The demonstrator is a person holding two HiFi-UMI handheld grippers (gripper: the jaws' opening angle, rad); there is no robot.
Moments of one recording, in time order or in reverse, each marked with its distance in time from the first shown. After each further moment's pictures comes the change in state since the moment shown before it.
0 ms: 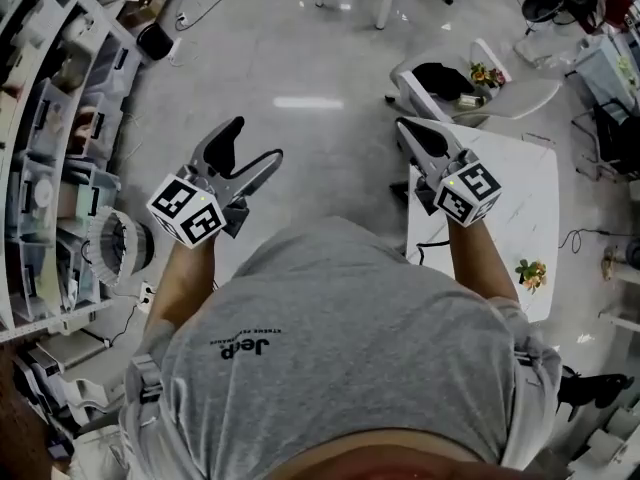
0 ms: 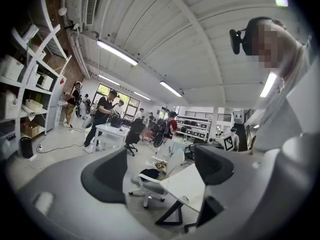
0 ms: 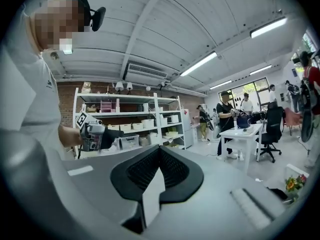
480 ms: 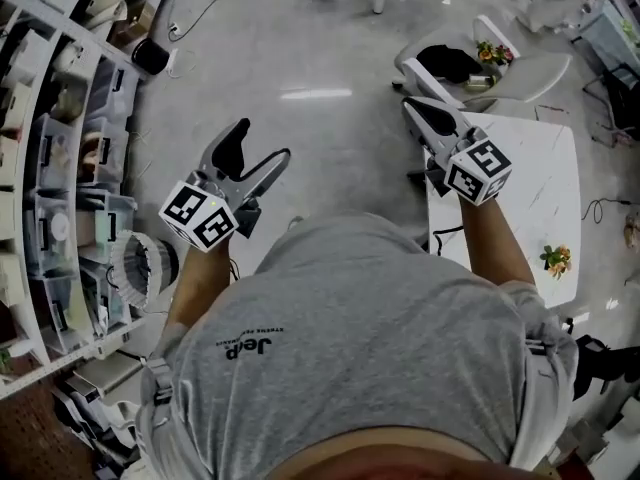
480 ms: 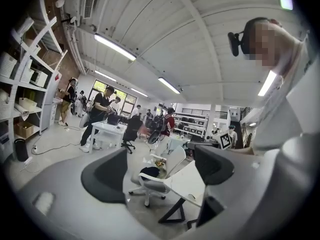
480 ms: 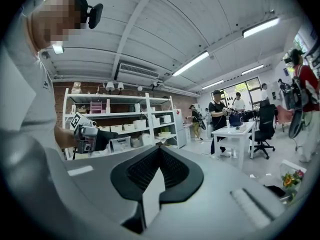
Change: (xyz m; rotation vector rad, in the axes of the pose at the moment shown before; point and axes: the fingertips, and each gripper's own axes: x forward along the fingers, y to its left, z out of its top) left arm 0.022 0.049 0.000 0.013 0.034 -0.035; right arm 0.044 -0.037 -0.006 0.022 -0.005 -0.075
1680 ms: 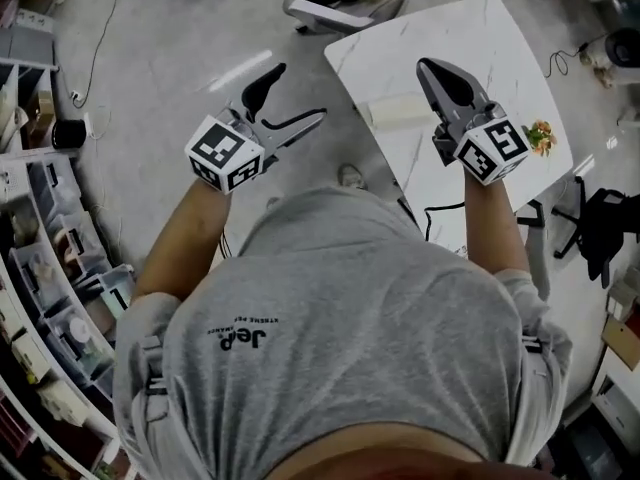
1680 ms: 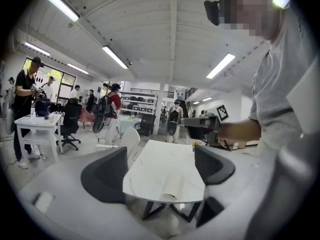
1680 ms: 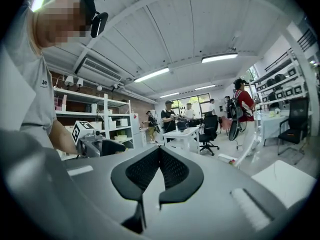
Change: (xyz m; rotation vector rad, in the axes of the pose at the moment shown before) left arm 0.214 -0.137 -0.104 0.241 0.245 -0.635; right arm -0.201 -0.078 -0.029 0.045 -0.058 -0.547
